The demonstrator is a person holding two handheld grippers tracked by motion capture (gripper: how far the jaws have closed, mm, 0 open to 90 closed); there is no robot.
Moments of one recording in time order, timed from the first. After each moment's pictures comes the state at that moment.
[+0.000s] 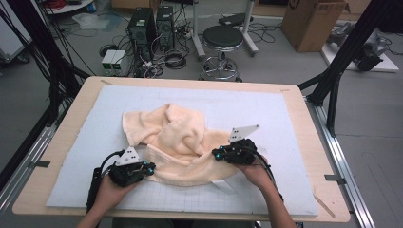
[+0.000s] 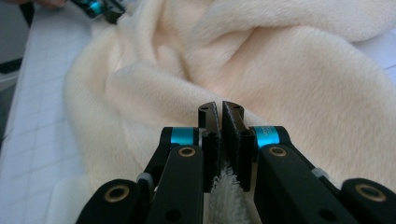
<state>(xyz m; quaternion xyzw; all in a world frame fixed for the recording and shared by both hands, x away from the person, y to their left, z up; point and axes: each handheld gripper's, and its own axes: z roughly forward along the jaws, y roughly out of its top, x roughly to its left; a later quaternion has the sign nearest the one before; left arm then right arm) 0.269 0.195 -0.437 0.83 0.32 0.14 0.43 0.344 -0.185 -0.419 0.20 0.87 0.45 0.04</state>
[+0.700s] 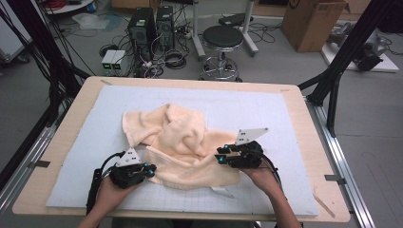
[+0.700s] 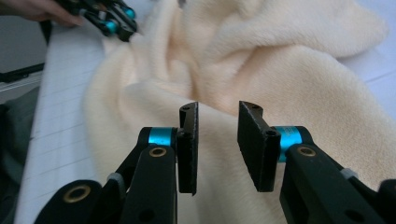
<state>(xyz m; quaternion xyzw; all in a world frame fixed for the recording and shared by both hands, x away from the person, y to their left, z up) 0.267 0.191 -0.442 0.84 0.32 0.13 0.42 0.319 -0.202 -0.403 0.18 0.86 0.48 0.06</state>
